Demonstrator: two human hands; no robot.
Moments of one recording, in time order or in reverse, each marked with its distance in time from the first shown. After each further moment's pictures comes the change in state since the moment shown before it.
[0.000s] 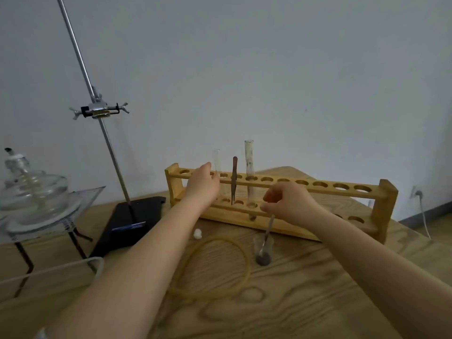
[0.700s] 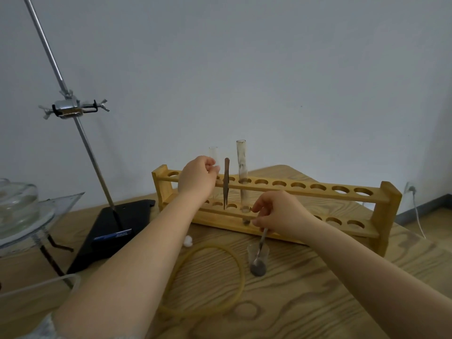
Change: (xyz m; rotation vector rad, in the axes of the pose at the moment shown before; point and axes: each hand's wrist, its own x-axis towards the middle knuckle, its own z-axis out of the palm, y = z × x) left_hand 0.027 0.005 0.013 0.031 0.140 0.080; right_hand 0.012 0.011 0.011 0.052 -0.121 0.019
